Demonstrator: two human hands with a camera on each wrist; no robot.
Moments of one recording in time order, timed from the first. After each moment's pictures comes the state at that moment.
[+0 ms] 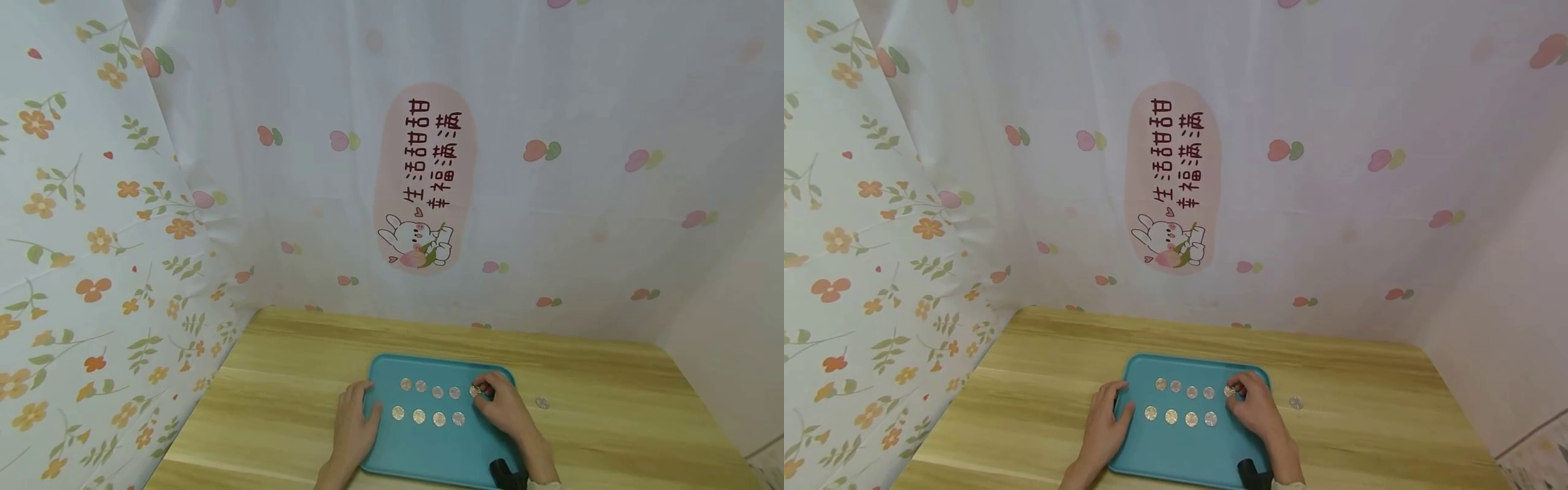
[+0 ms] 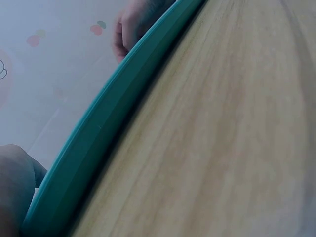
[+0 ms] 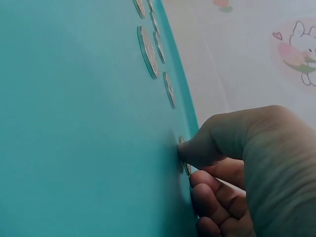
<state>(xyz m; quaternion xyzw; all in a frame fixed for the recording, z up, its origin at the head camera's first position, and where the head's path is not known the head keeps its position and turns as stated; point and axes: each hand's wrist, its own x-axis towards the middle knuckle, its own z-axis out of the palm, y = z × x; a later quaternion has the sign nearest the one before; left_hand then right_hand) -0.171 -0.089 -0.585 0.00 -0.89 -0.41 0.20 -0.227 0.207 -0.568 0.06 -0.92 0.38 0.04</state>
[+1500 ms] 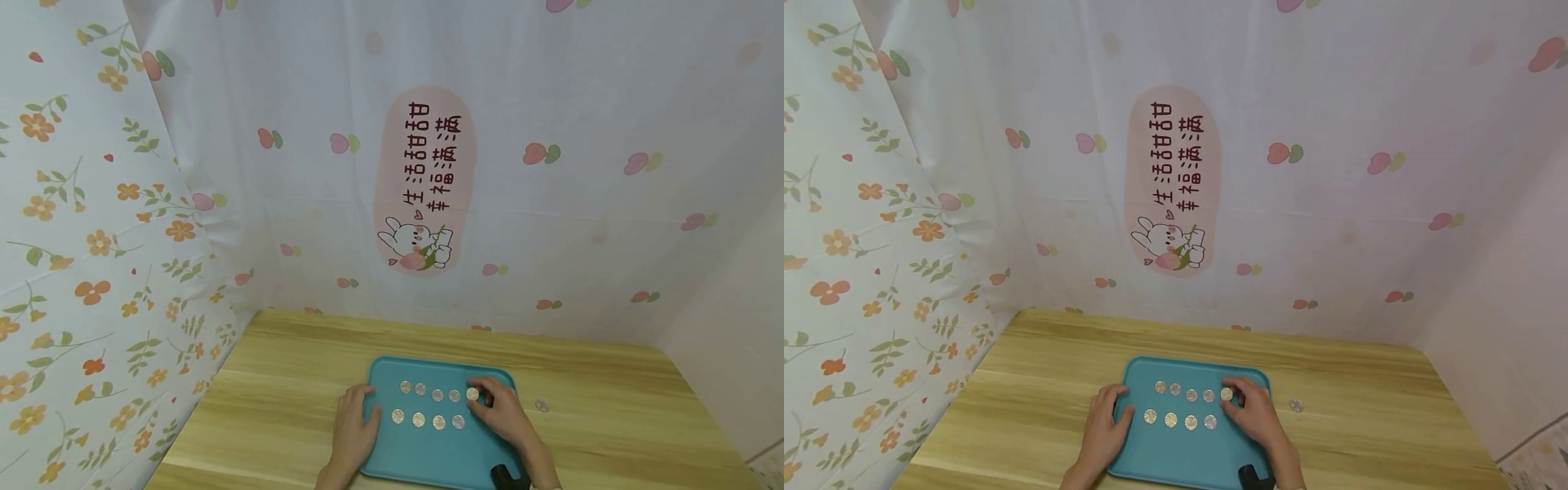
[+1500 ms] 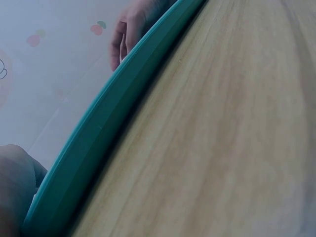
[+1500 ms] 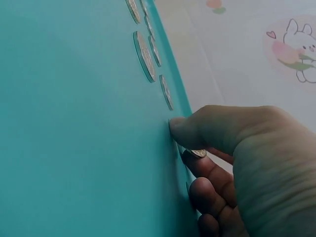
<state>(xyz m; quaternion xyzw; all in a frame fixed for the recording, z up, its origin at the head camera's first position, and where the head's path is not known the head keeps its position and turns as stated) -0.172 -0.088 -0.584 0.01 -0.89 -0.42 0.17 -0.224 0.207 -0.571 0.08 -0.91 0.41 0.02</state>
